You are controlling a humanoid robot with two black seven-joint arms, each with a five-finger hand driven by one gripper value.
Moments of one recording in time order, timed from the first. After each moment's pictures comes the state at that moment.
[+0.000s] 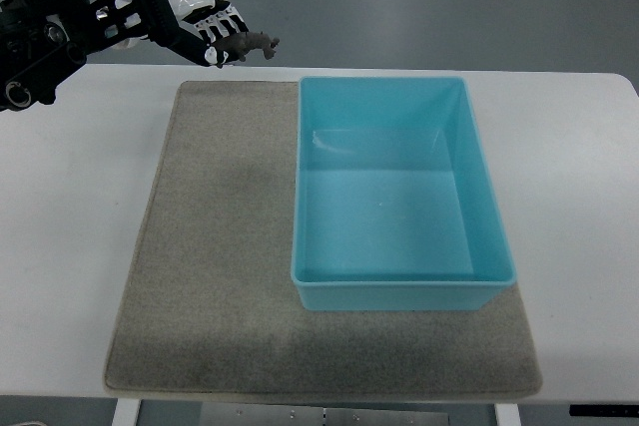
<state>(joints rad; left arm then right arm) -1.29 0.44 -0.15 -0.59 1.04 -0.24 -0.36 0.04 0.00 -0.01 0.06 -0.05 0.17 0.06</state>
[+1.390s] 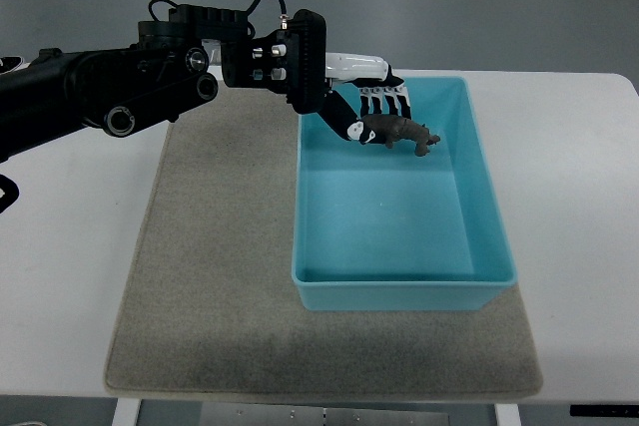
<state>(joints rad) -1.37 0.25 -0.01 -0.89 1.06 -0.30 -0.35 0.04 0.00 -0.01 0.06 -0.05 0.17 0.06</state>
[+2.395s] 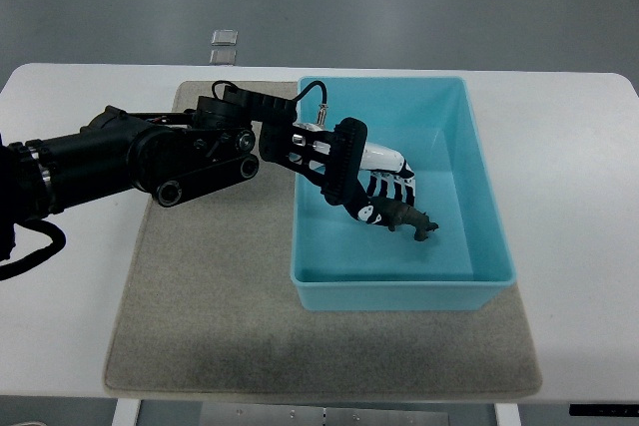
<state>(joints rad) -1.24 0.14 0.00 -0.89 1.23 -0.30 -0.27 0.04 0.00 -0.01 0.06 -0.05 0.17 0.06</state>
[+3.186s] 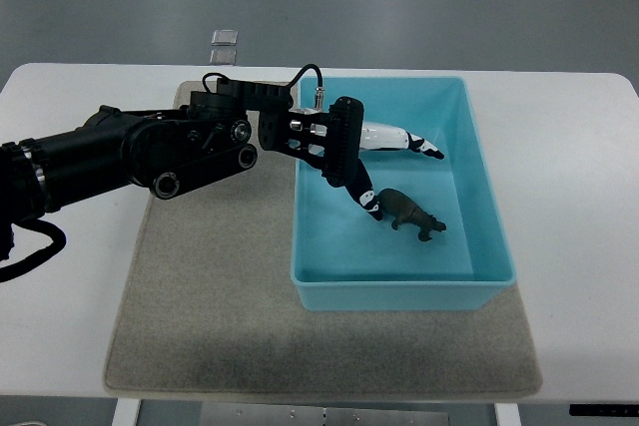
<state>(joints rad) -1.24 0.16 -0.11 -0.89 1.20 -0.25 -0.29 0.04 0.00 -0.01 0.06 -0.05 0.17 0.06</state>
